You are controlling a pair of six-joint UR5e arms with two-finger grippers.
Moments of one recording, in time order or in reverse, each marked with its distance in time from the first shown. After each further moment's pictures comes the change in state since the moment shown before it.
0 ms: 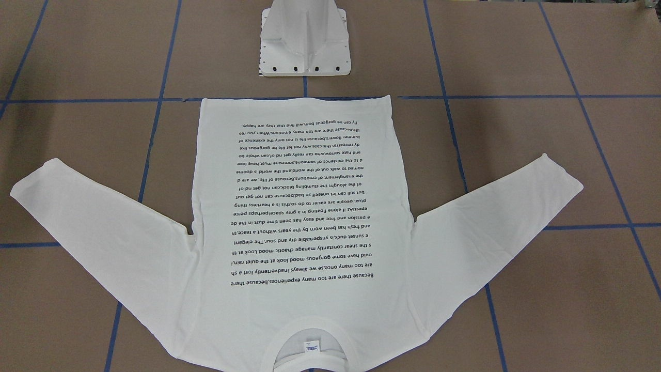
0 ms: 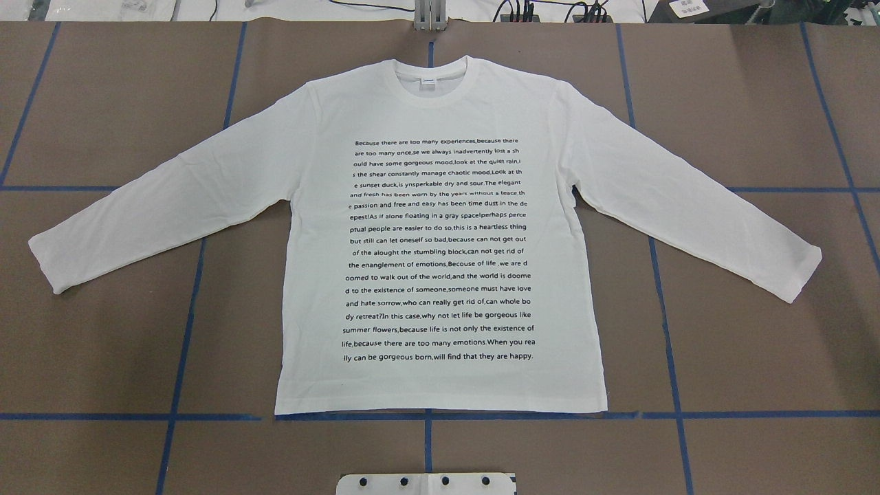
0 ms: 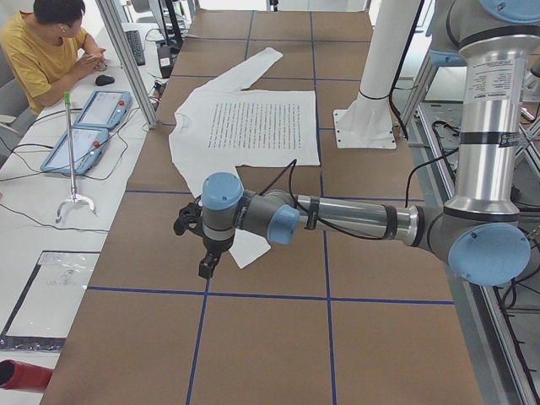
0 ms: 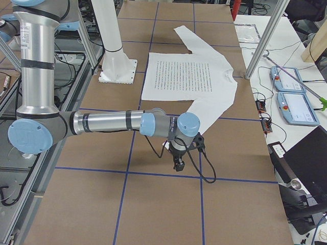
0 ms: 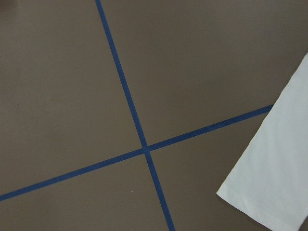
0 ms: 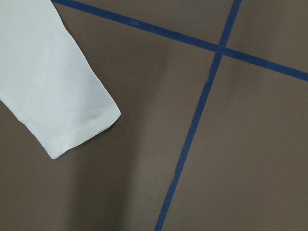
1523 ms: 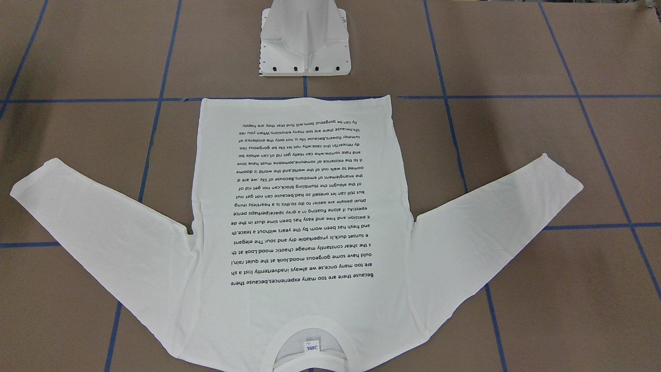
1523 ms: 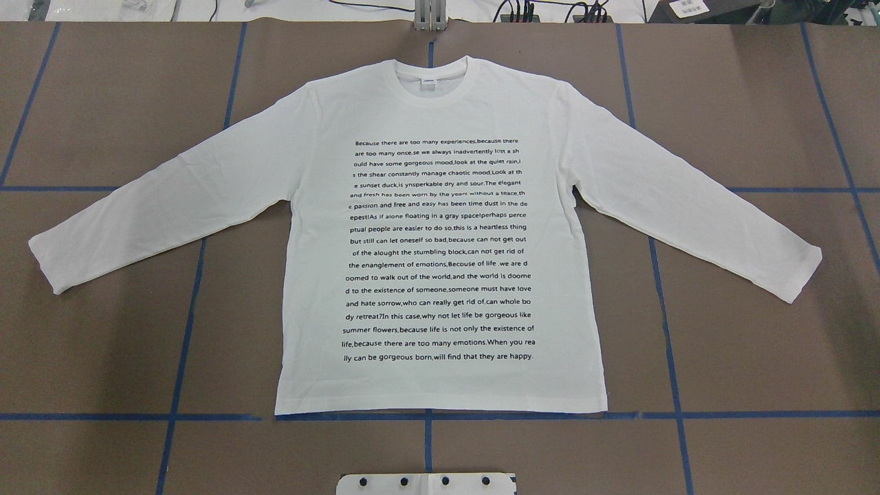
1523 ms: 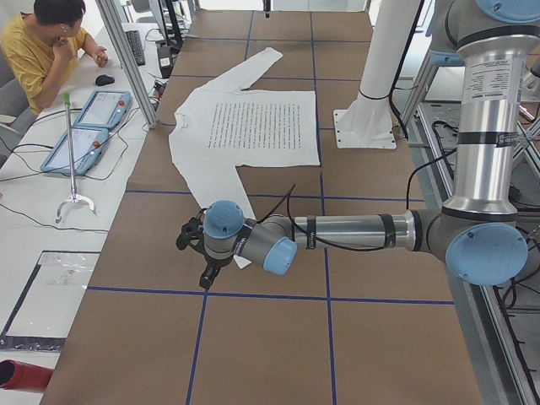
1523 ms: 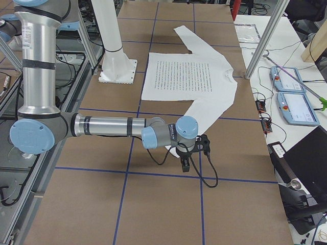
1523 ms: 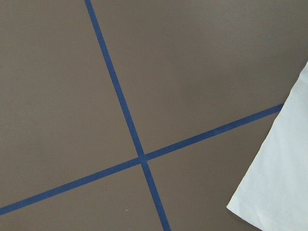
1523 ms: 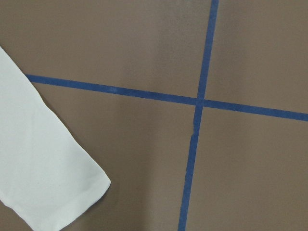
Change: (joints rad) left arm 0.027 0.001 0.048 -0.131 -0.098 -0.071; right arm -0.021 0.001 -0.102 0.383 0.003 0.391
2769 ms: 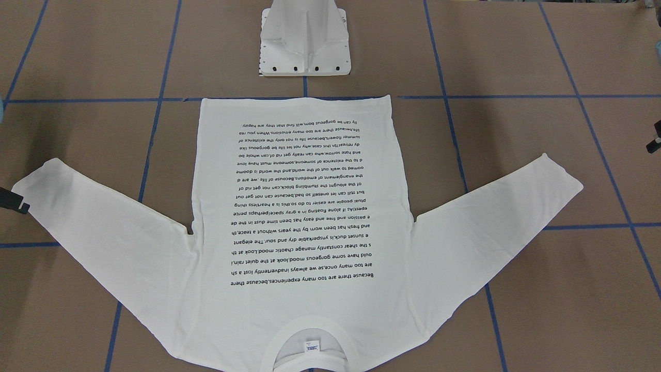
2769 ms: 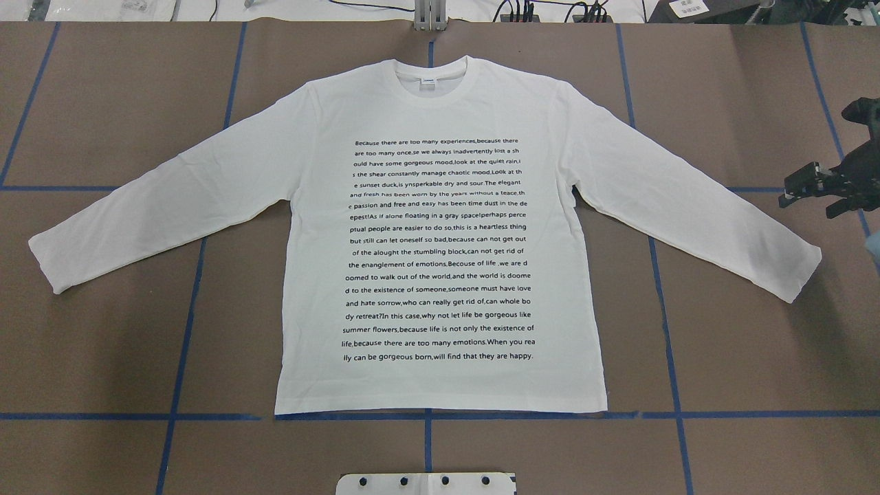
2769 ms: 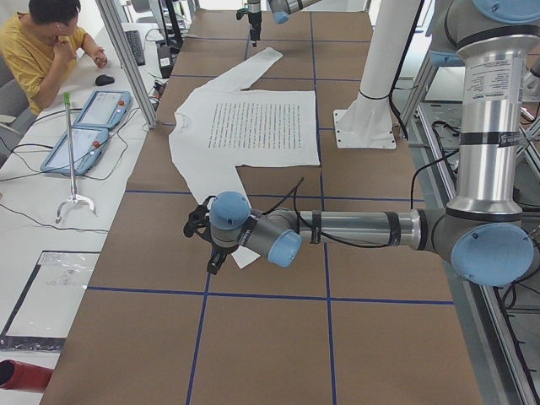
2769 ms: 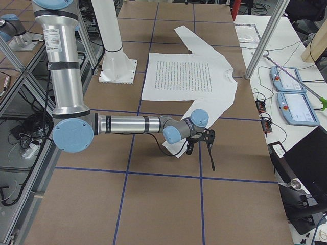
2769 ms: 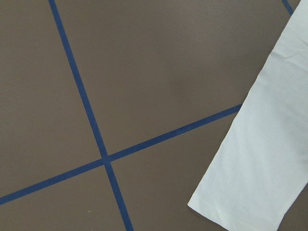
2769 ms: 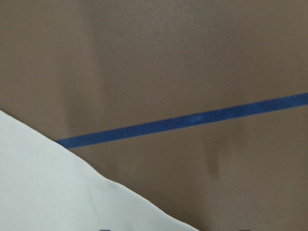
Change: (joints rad) left arm 0.013 0.024 -0.062 -0.003 -0.066 -0.032; right arm -0.271 0.146 -0.206 0.252 -0.002 0.658
